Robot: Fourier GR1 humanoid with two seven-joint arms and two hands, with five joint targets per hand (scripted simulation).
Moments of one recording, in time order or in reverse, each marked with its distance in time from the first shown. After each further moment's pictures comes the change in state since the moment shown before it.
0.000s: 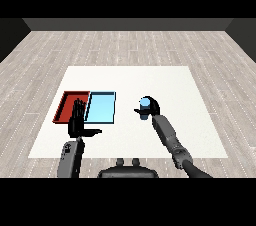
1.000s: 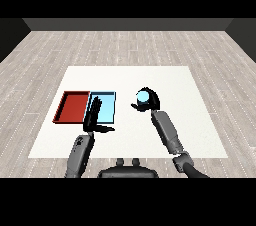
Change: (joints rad) left arm -0.118 -0.015 -0.138 0.151 -0.040 0.037 0.087; right arm 0.055 -0.001 0.098 -0.395 0.029 -0.020 0.067
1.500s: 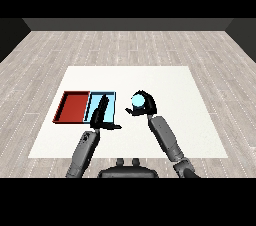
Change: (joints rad) left arm -0.086 -0.004 -0.090 0.071 0.015 0.082 0.024; right arm 0.102 0.009 0.165 -0.220 -0.025 -0.114 0.081
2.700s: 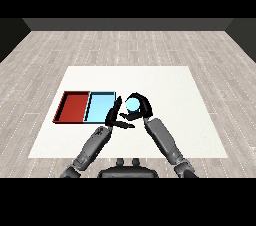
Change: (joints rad) left arm -0.188 0.000 -0.228 0.290 0.141 0.200 -0.046; right arm 0.021 0.001 0.120 -0.106 -0.020 -0.030 0.022
